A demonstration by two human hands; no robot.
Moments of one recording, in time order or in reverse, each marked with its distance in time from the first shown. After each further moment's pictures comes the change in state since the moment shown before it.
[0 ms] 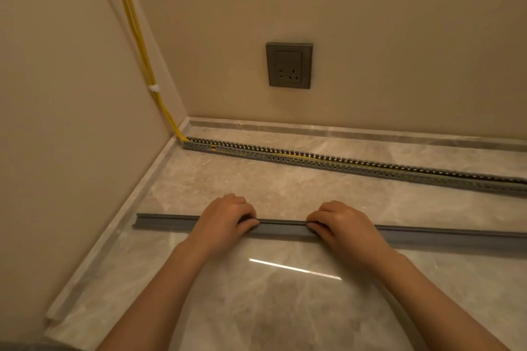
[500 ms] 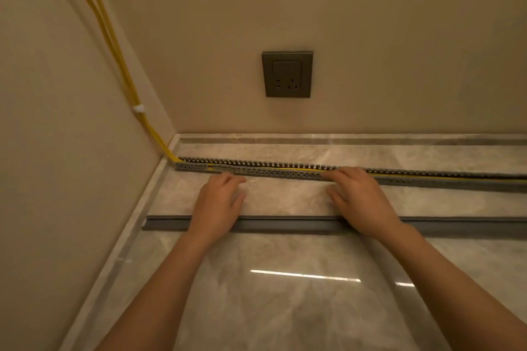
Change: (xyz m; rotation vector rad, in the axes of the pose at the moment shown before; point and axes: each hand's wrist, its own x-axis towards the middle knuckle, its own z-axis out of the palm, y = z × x) left_hand 0.058 -0.055 -0.012 -0.045 0.230 -0.077; right_hand 0.062 0.023 -0.015 -0.067 0.152 0.274
